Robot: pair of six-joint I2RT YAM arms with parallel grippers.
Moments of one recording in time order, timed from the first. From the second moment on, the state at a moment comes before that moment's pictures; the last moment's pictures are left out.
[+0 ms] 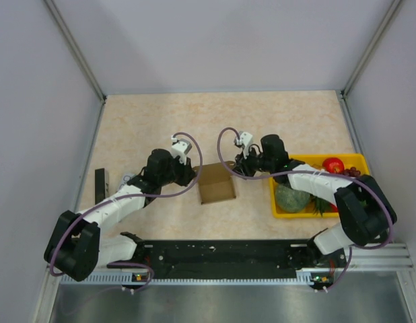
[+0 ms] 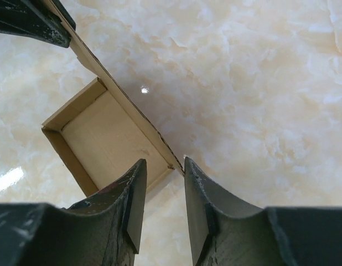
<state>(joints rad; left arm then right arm) -0.47 1.20 0.57 0.10 0.27 -0.14 0.54 1.47 0.75 0.18 -0.50 -0.16</state>
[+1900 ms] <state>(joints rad) -0.48 1.22 0.59 0.04 0.24 -0.15 0.44 1.67 0.89 0.21 -0.79 -0.13</state>
